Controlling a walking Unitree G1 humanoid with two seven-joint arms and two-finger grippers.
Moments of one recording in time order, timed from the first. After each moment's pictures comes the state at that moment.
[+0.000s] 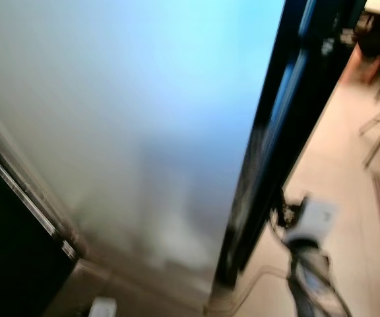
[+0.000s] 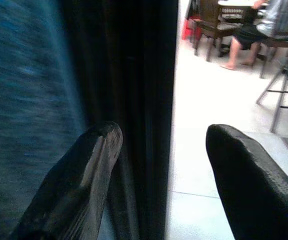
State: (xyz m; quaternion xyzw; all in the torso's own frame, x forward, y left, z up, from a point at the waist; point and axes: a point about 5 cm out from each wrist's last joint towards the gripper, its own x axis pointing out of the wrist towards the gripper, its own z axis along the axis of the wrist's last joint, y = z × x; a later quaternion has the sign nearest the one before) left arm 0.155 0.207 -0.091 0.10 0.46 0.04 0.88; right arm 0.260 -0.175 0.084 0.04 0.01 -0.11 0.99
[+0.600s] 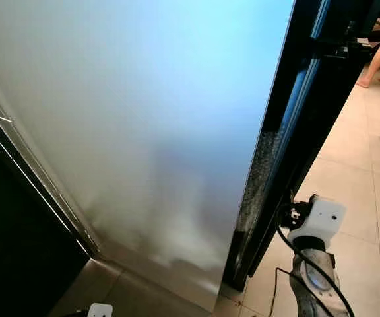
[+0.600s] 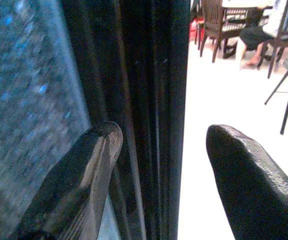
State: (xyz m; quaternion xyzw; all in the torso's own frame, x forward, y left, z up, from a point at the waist) left arm 0.148 0.219 -0.092 0.11 0.47 0.05 0.88; right arm 0.266 -0.177 0.093 0.04 0.00 -0.12 0.99
